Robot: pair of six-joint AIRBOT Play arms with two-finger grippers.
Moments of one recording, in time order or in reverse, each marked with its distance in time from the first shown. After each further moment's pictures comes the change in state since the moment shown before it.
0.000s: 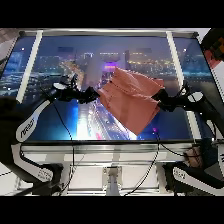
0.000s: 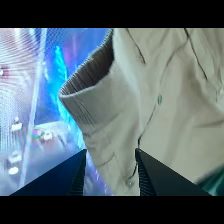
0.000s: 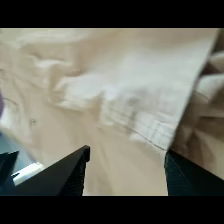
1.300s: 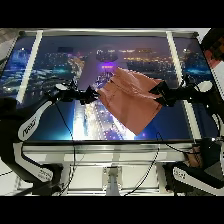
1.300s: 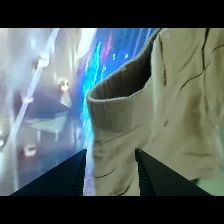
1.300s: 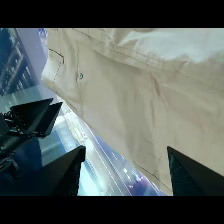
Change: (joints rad) left arm -0.013 -0.026 0.000 -0.040 0.046 -0.183; right arm -0.001 -0.002 0.155 0.061 0.238 -0.005
